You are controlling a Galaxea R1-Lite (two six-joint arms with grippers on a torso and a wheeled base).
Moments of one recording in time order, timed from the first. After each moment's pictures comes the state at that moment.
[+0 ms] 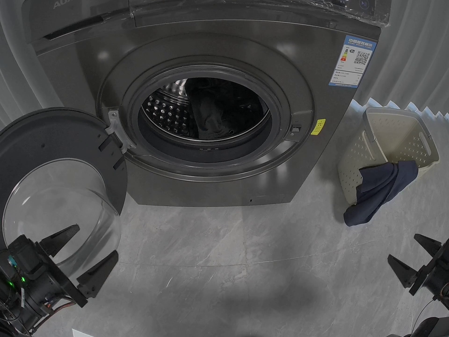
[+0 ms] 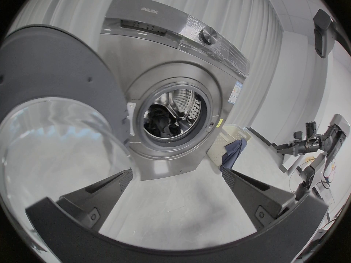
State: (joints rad) left arm -0.59 1.02 -0.02 -0.97 0.14 -0.08; right arm 0.36 0.79 -0.02 -0.61 -0.09 0.03
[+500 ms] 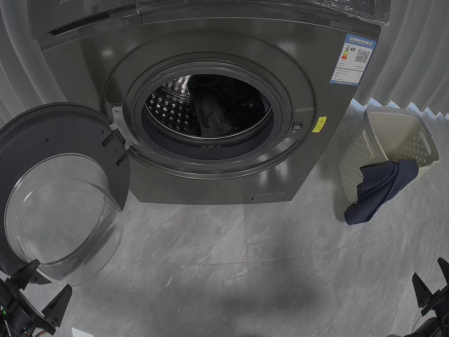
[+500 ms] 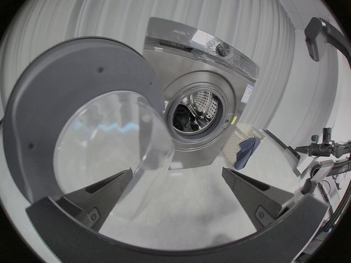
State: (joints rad) left arm -0.35 0.40 -0.02 -0.34 0.07 -0.09; right arm 0.10 0.25 -0.02 -0.13 -0.08 0.03
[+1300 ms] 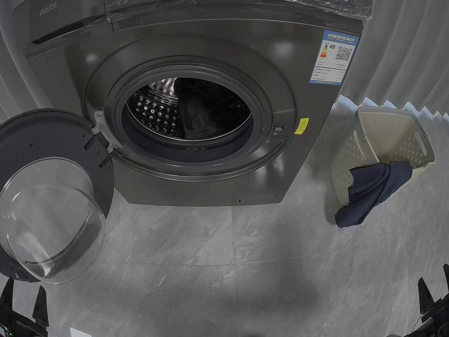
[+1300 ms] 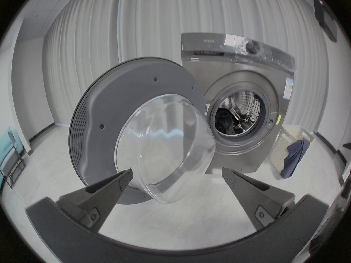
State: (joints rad) left arm 0.00 0.02 -0.02 -0.02 0.18 -0.05; right arm -0.01 0.01 -0.02 0.00 -0.04 0.03
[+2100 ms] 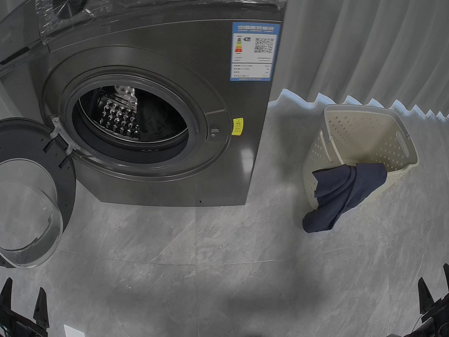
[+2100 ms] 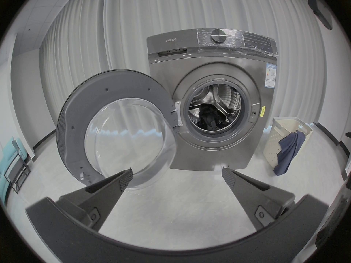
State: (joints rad) left arm 0.00 0.01 -0.03 0.02 0.20 0.01; right arm -0.01 0.01 -0.02 0.00 -0.04 0.02
